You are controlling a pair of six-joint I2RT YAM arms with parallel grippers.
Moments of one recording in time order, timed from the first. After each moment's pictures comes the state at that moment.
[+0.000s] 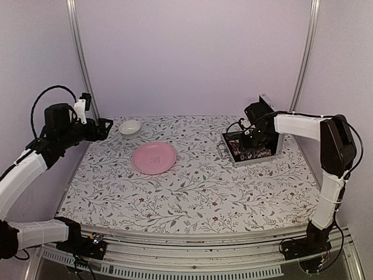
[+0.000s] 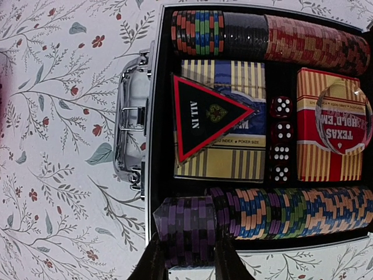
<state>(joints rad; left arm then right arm) -0.18 0.98 0.86 -0.19 0.10 -0.07 0.42 1.91 1.43 -0.59 -0.01 0.19</state>
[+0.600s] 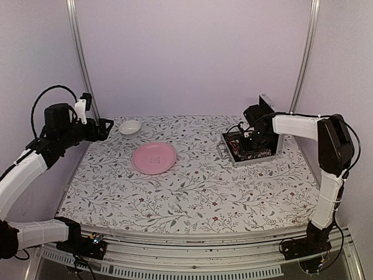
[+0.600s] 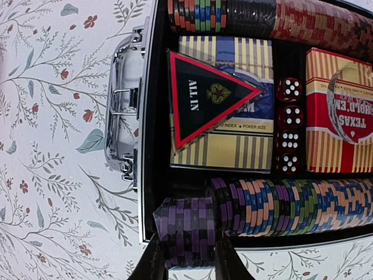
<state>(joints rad) -0.18 0.98 0.86 -0.19 0.12 -0.06 0.42 1.94 1.45 -0.62 -0.03 0.18</state>
